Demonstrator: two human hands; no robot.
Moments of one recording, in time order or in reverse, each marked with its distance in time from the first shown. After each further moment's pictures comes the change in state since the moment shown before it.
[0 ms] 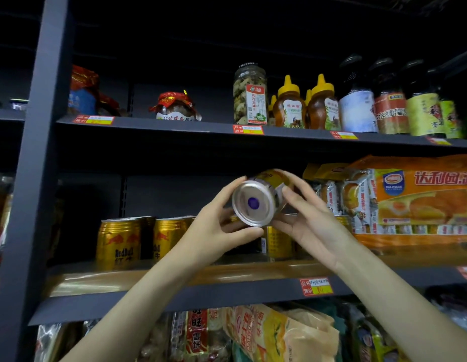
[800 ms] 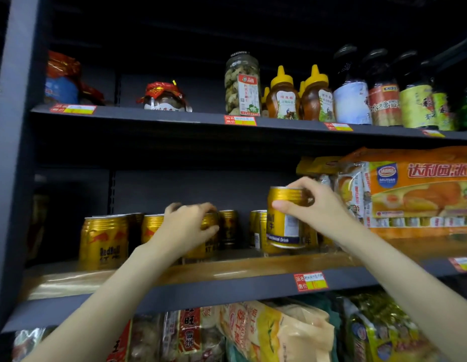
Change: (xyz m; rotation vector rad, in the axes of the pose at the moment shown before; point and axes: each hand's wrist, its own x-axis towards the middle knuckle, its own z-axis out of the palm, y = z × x) left_hand 0.022 -0.048 -0.021 1.048 -0.089 -0.241; right_hand 0.011 -0.014 -0.033 -1.170 0.158 -0.140
